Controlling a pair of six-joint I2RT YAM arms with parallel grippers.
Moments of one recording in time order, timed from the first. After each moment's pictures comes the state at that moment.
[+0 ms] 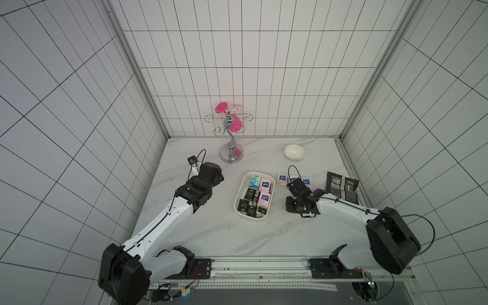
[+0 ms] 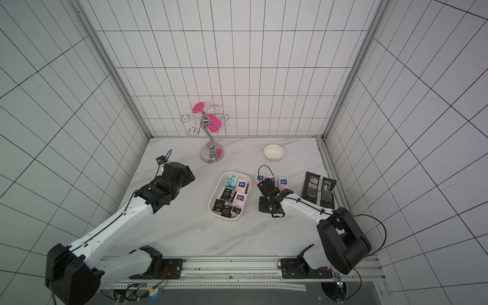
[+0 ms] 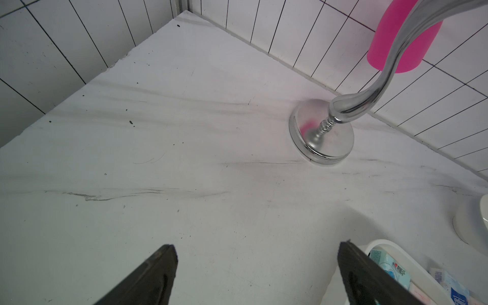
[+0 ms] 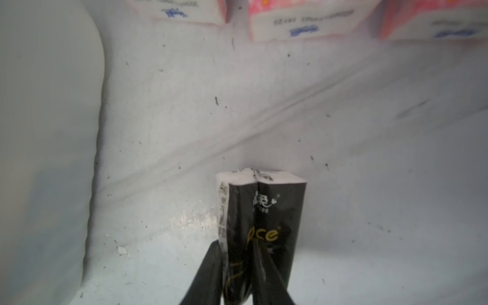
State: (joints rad) left arm -0.46 1.13 0.90 -0.53 -0.52 -0.78; right arm 0.69 1.43 0.73 -0.50 0.07 0.62
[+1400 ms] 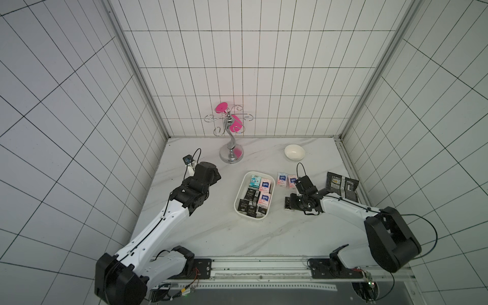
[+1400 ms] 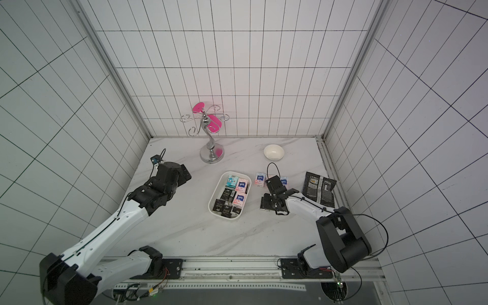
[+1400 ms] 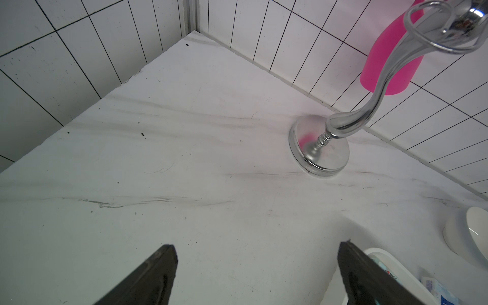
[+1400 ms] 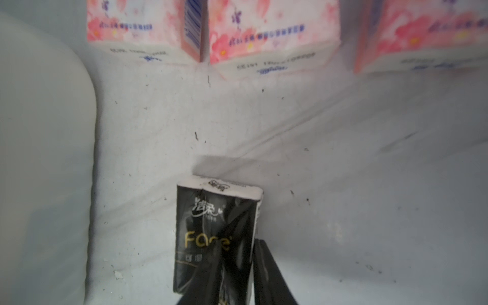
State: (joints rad) left arm -0.44 1.08 0.91 -0.54 -0.53 -0.77; right arm 0.57 1.42 0.68 -0.39 -0.02 0.57
